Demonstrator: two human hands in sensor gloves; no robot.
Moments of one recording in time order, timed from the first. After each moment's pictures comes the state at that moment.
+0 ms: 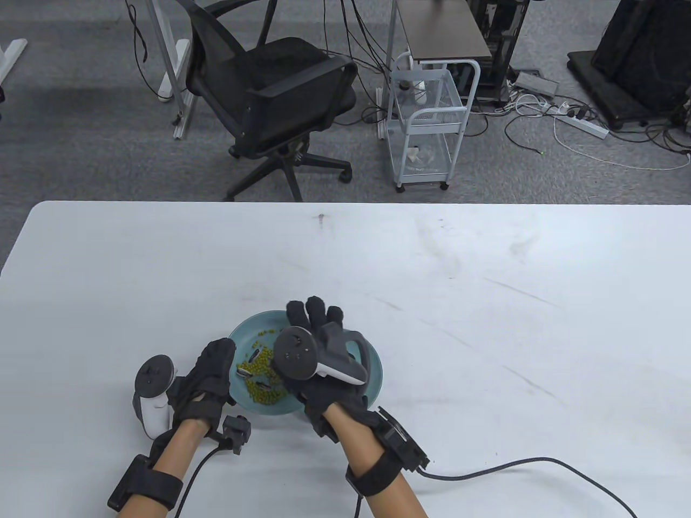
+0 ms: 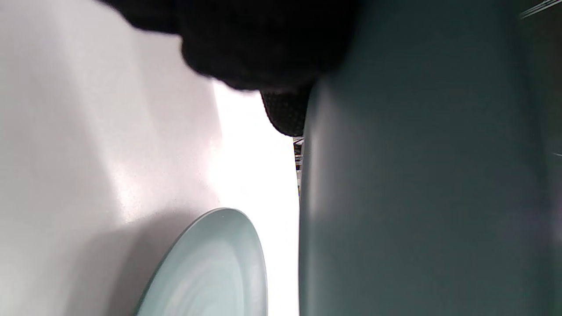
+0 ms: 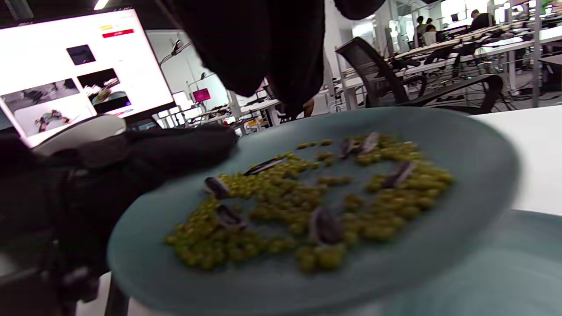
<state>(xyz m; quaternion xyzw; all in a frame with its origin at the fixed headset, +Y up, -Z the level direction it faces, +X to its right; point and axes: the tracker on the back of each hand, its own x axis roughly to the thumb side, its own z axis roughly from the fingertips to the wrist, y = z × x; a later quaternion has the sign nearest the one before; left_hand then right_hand) -0.278 -0.793 -0.279 -0.08 0.07 0.66 0.74 -0.072 -0.660 -0.290 0.28 0.05 0.95 0.16</state>
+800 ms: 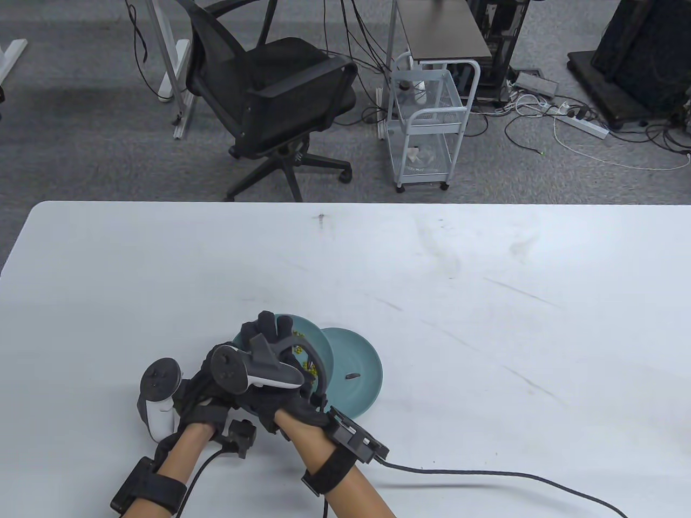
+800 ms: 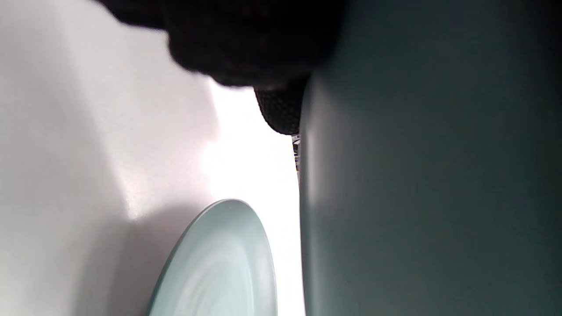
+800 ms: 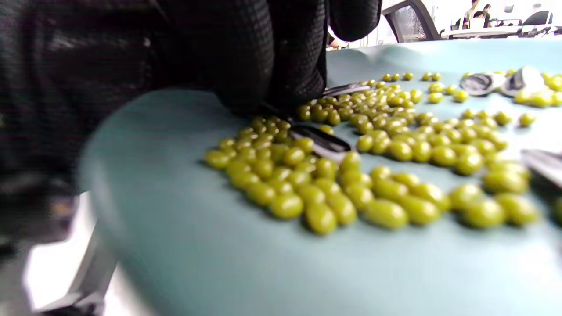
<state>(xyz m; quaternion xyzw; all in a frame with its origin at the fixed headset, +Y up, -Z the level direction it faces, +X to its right) -0.272 -0.796 -0.276 -0.07 0.06 0.64 0.76 -0.138 -0.695 -0.290 0.32 0.07 0.94 0.05</state>
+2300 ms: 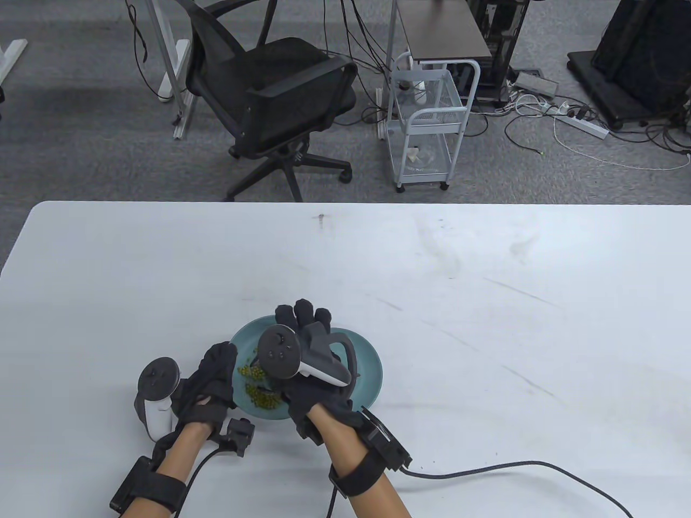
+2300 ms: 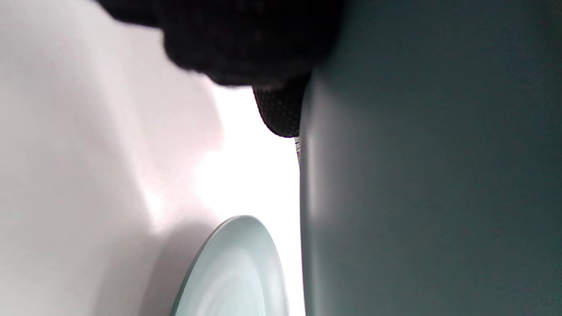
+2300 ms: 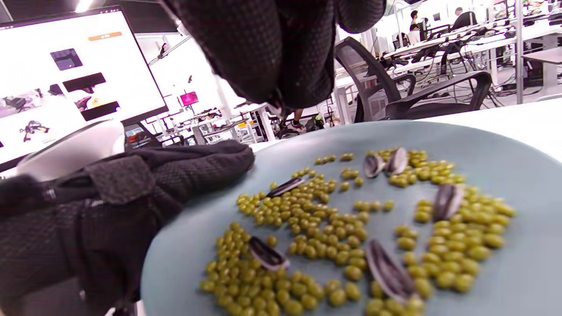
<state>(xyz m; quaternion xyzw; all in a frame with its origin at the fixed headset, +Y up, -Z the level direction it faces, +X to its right) -0.277 -0.798 -0.278 -0.06 0.07 0.63 0.77 -0.067 -0.652 -0.288 0.24 0.05 0.95 0.18</state>
